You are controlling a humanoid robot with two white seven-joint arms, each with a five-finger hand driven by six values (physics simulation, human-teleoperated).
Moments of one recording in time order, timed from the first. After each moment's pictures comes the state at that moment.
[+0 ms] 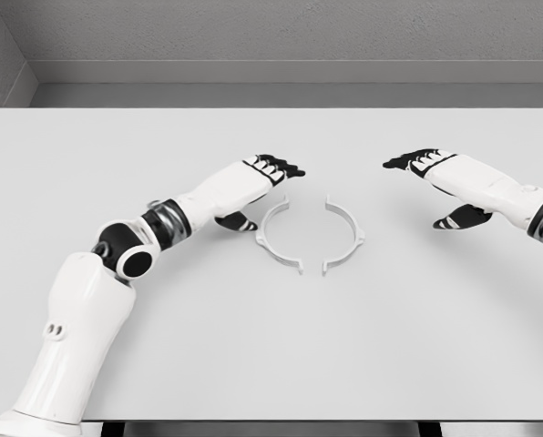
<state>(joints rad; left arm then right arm) -0.40 0.08 -0.25 -1.33 -0.94 -0.56 -0.41 -0.31 -0.79 0.32 -1.61 0.36 -0.36 0.43</state>
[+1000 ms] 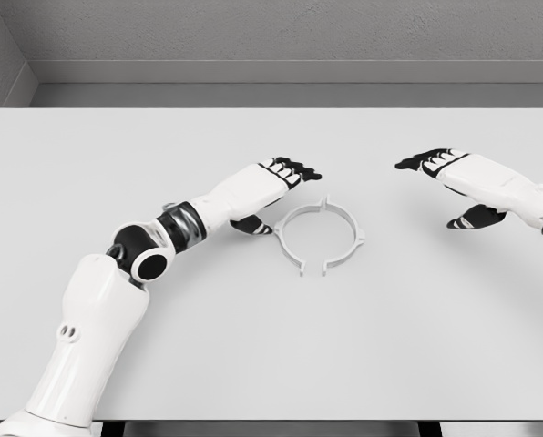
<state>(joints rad) -0.40 0.06 -0.29 -1.35 -0.94 -0.53 -0.40 -0.30 -0.83 0.32 -1.61 0.36 -0.36 0.44</state>
